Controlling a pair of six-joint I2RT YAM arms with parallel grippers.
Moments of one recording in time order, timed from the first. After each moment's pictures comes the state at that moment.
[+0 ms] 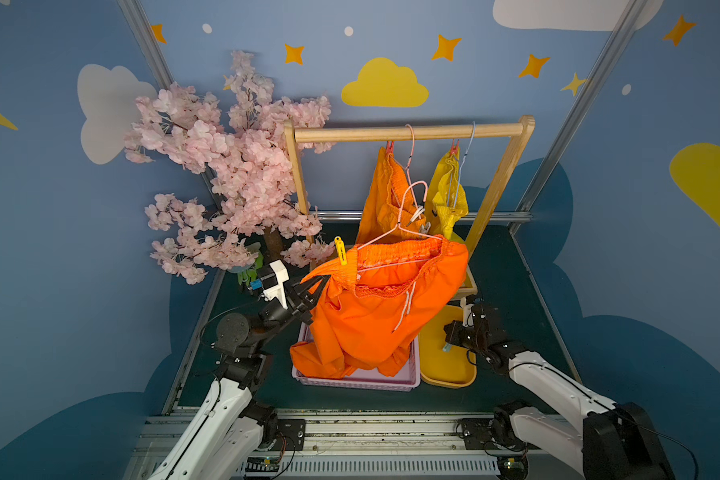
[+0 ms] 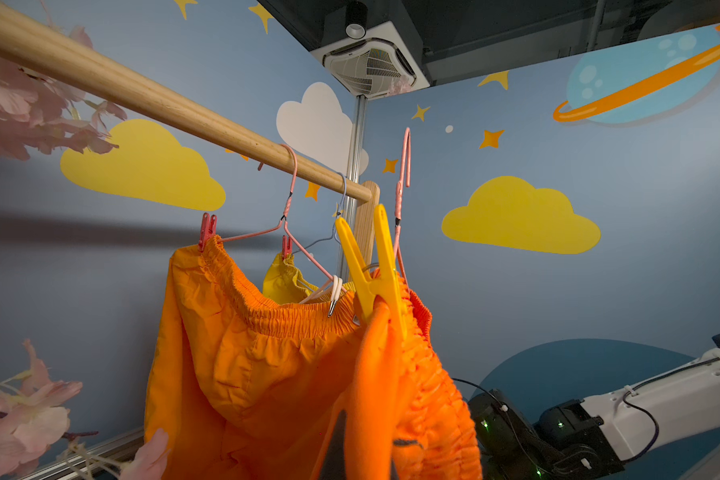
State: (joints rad) left arm -0.29 0.71 0.55 0.61 0.57 -0.39; right arm 0.34 1.07 0.40 -0.13 -0.15 0.52
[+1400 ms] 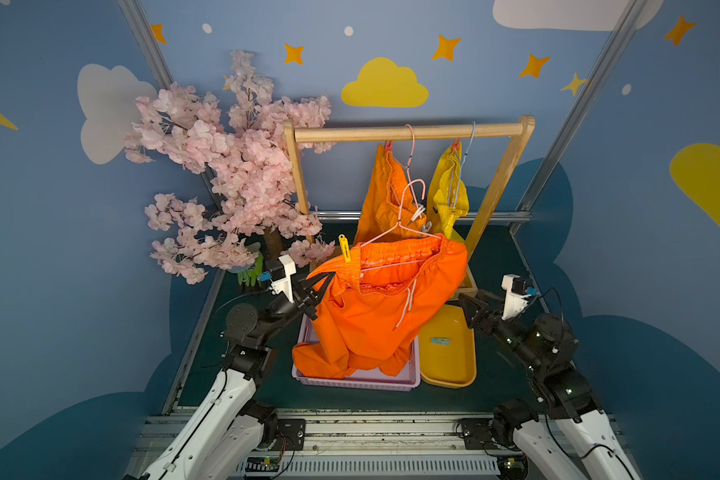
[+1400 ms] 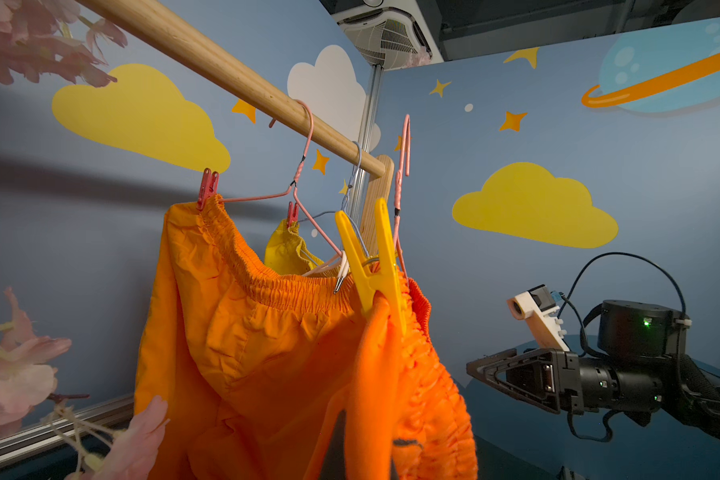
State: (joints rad) left arm -0.29 0.78 0.56 0.60 0.56 -0.41; right arm 0.36 0.47 0.64 -0.27 -0.22 0.35
